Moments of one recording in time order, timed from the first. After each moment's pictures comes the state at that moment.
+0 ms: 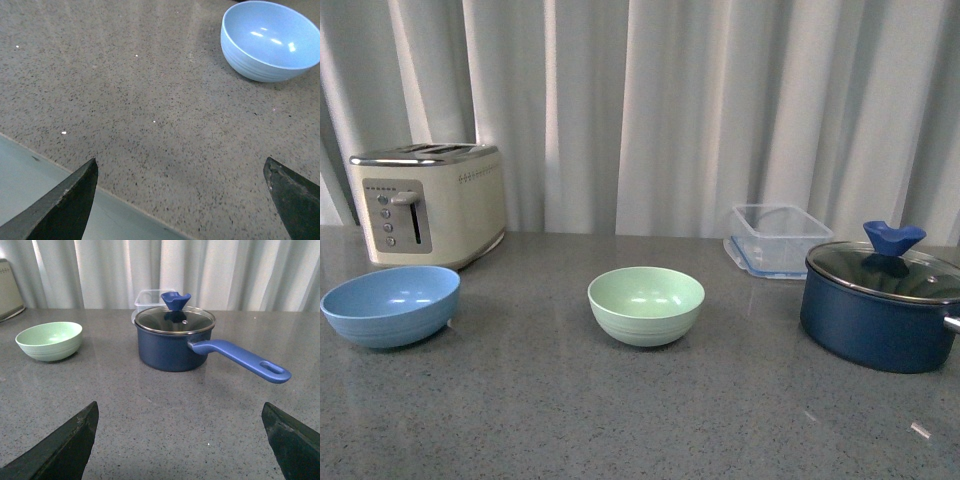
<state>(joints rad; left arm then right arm) 0.19 1.01 0.50 0.05 -0.21 -0.17 0.00 0.00 0.01 0.00 0.00 0.00</state>
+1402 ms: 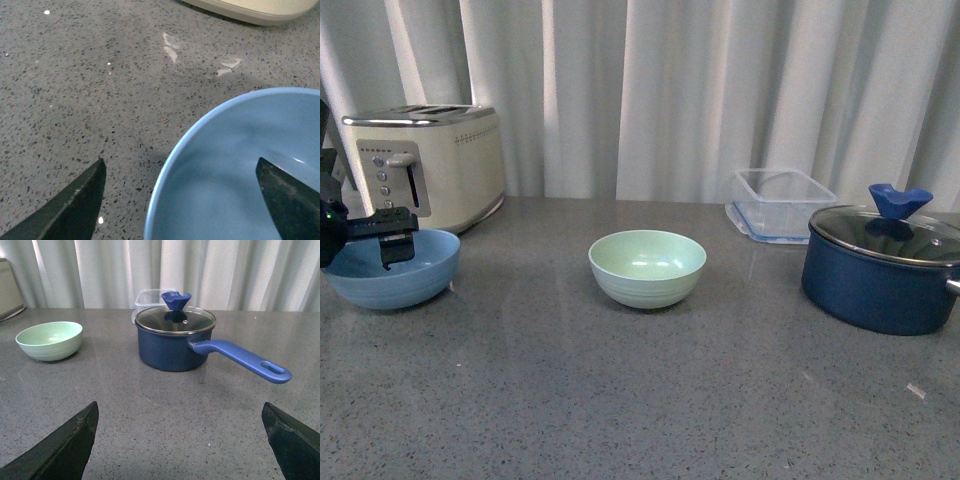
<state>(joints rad) 0.13 2.13 1.53 -0.01 -0.22 -0.18 0.00 0.00 0.01 0.00 0.00 0.00</state>
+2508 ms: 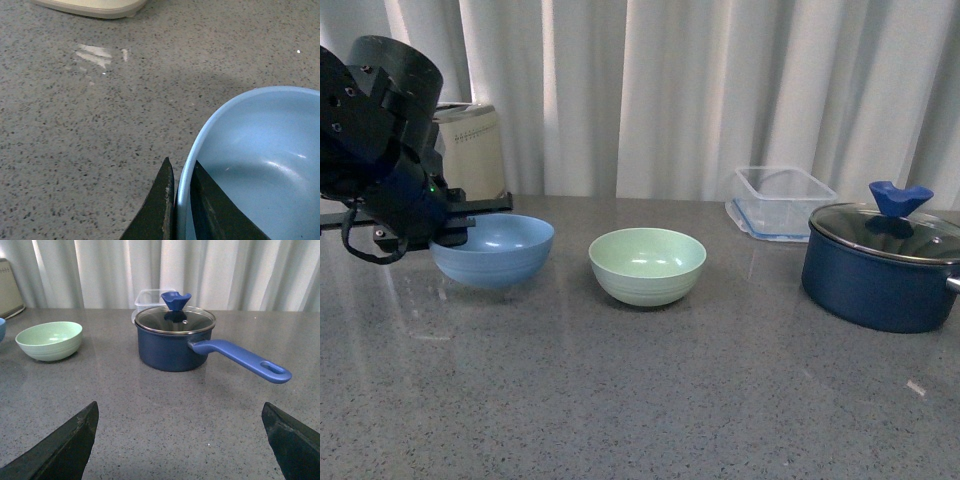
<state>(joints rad) -0.08 2.10 1.57 -0.08 -0.27 -0.22 0.00 0.00 0.01 0.00 0.00 0.00</state>
